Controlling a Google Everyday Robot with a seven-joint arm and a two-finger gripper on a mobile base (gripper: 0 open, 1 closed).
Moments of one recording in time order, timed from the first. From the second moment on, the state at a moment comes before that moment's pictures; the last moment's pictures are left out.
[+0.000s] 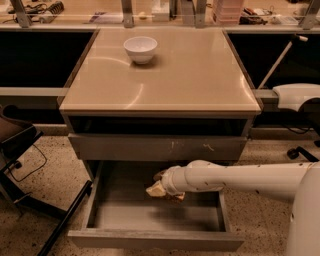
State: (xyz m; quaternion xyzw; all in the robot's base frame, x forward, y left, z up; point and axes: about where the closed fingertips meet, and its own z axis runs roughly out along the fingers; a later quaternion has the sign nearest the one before) arm 0.565 0.013 0.476 -0.48 0.79 0.19 0.33
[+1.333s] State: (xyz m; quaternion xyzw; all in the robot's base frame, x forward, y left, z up) arm 0.548 -0.014 0.377 -0.44 0.82 0.21 0.28
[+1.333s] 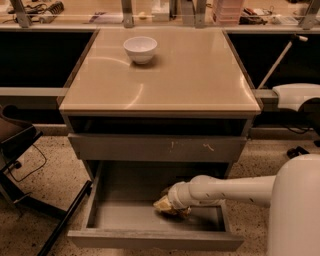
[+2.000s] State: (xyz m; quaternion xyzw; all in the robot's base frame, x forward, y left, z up) arm 0.548 -0.014 0.377 -0.44 0.82 0.21 0.28
